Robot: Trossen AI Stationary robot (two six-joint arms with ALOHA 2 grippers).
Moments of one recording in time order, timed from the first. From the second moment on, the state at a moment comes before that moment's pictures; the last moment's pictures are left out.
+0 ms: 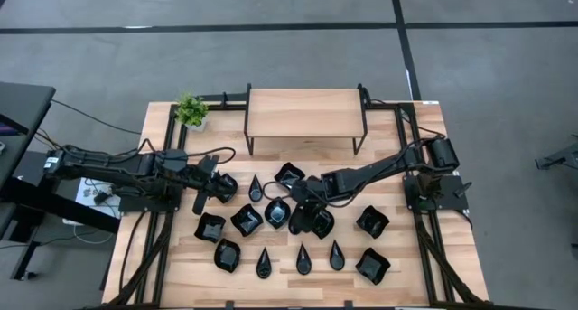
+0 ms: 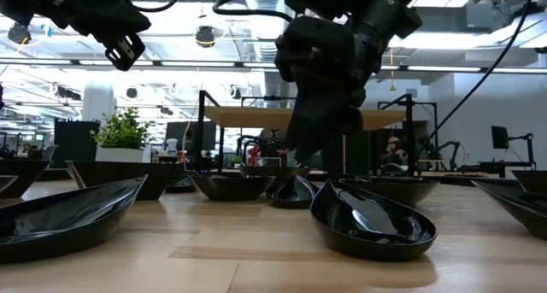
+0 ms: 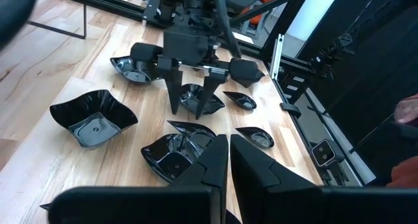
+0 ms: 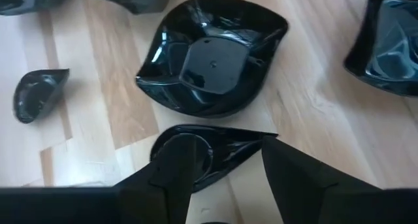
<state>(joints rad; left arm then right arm) -0.09 0.60 0.40 -0.09 0.13 -0.28 0.16 1.81 1.14 -0.29 -0.01 0.56</state>
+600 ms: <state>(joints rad) -0.09 0.60 0.40 -0.09 0.13 -0.29 0.16 1.82 1.14 -0.32 0.02 0.58</state>
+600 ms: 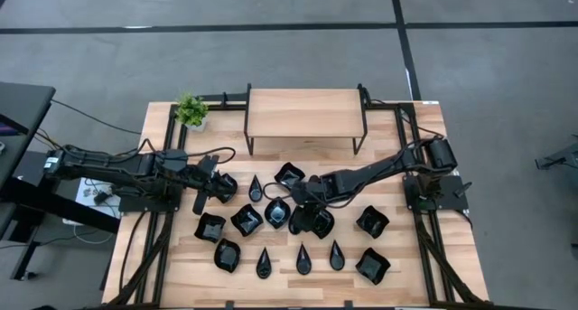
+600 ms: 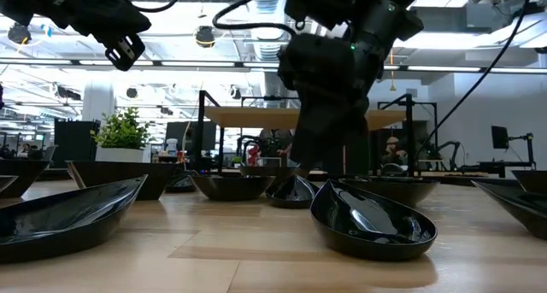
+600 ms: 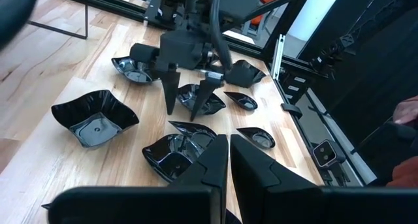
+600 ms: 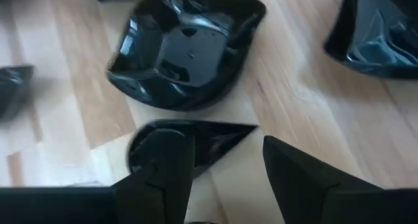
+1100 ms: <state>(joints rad) -0.09 0.60 0.40 -0.09 0.13 -0.29 0.17 1.86 1.14 -0.28 0.00 0.59</state>
